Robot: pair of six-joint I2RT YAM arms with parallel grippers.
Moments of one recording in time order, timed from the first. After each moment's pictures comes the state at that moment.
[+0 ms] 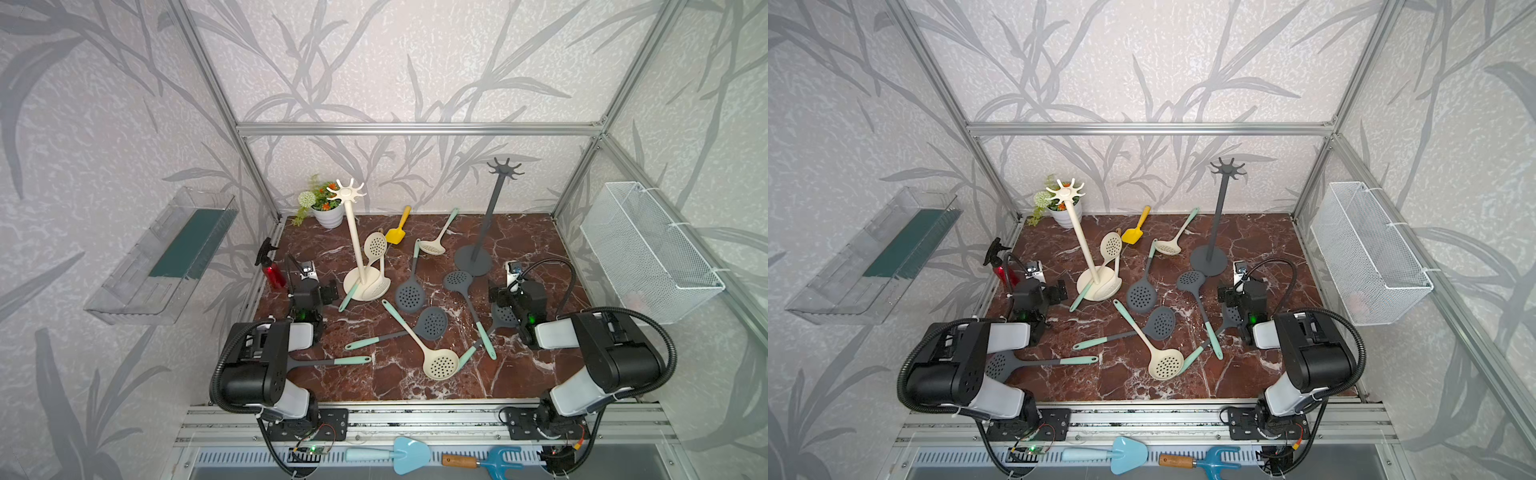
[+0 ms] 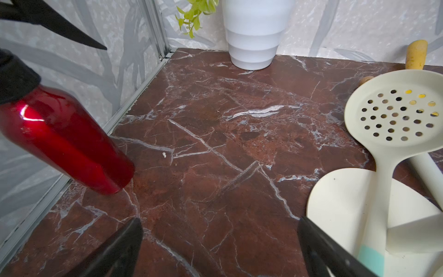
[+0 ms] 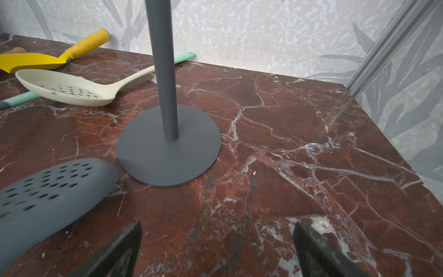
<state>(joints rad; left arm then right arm) 0.01 1.51 0.39 0.69 -0.22 -0.06 0.12 1.60 0.37 0.88 0.07 -0.08</state>
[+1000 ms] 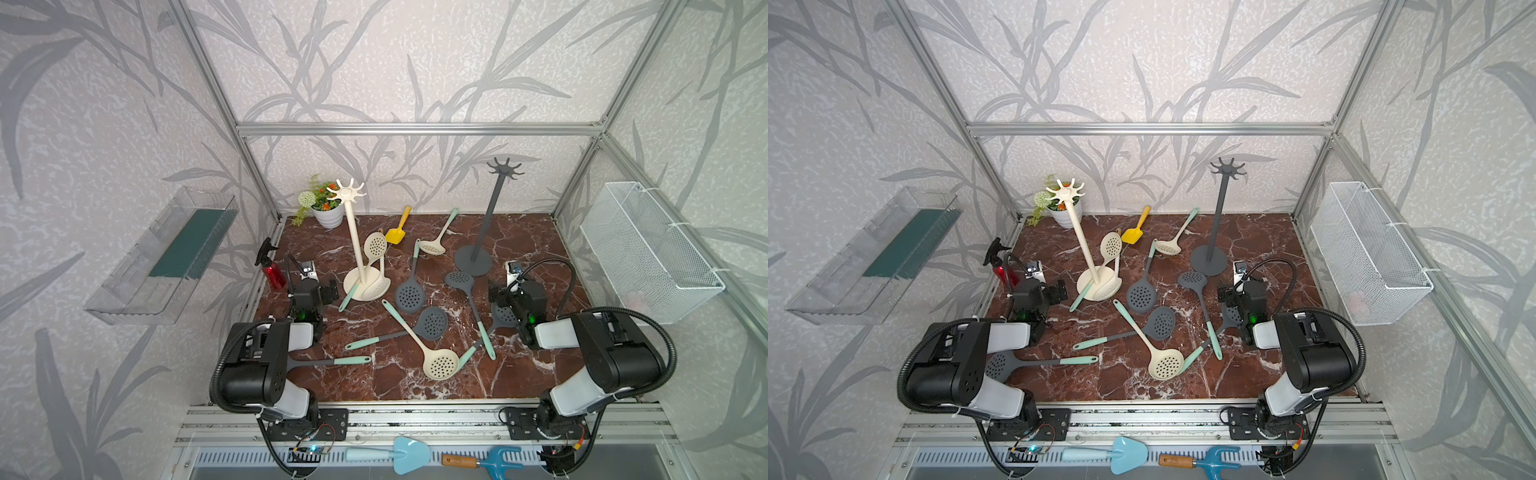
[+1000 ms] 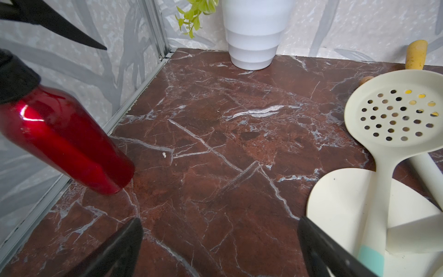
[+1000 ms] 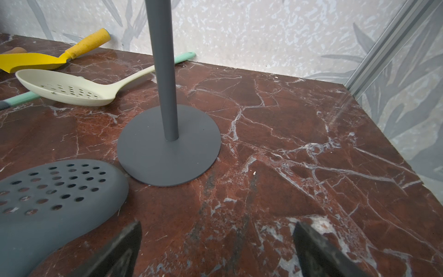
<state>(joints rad) 0.01 1.51 0.39 0.69 -0.22 -0.06 0.12 1.60 0.37 0.88 0.07 -0.08</state>
